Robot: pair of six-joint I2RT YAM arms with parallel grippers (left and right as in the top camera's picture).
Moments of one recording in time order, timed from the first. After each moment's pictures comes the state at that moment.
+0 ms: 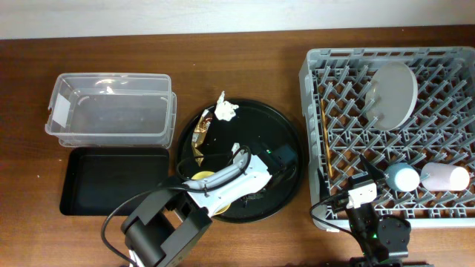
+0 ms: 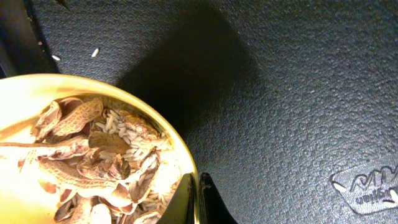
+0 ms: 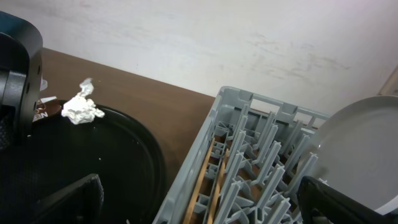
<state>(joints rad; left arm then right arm) -0.91 1.97 1.34 -1.14 -0.30 -0.97 0.02 0.01 0.01 -0.06 -0.21 -0.21</state>
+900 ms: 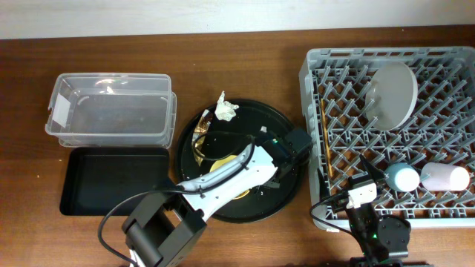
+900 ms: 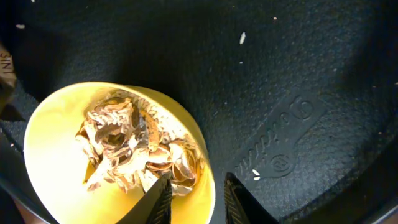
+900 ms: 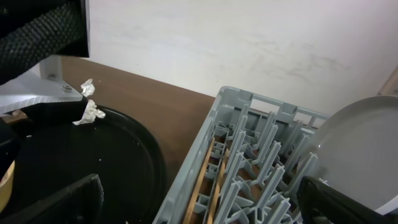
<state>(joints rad) -0.92 1.97 1.51 -1.09 -0.24 -0.65 0.02 0.01 0.01 -0.06 -0.21 -0.21</state>
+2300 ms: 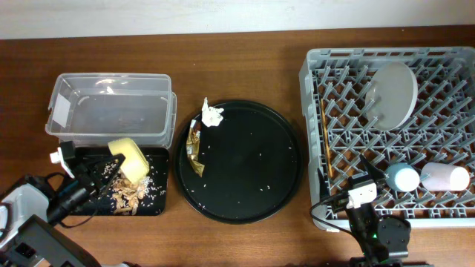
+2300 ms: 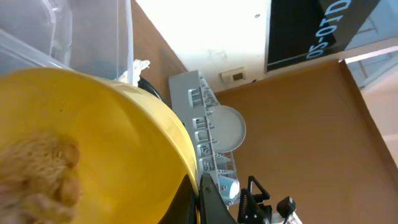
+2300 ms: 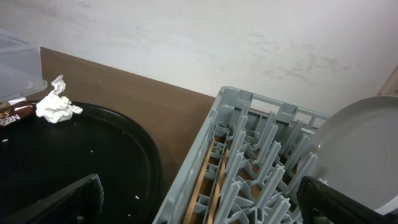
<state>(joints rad) 0.79 1.60 0.87 -1.17 1.45 0.65 0.02 0.01 0.01 -0.06 -0.21 -0.21</state>
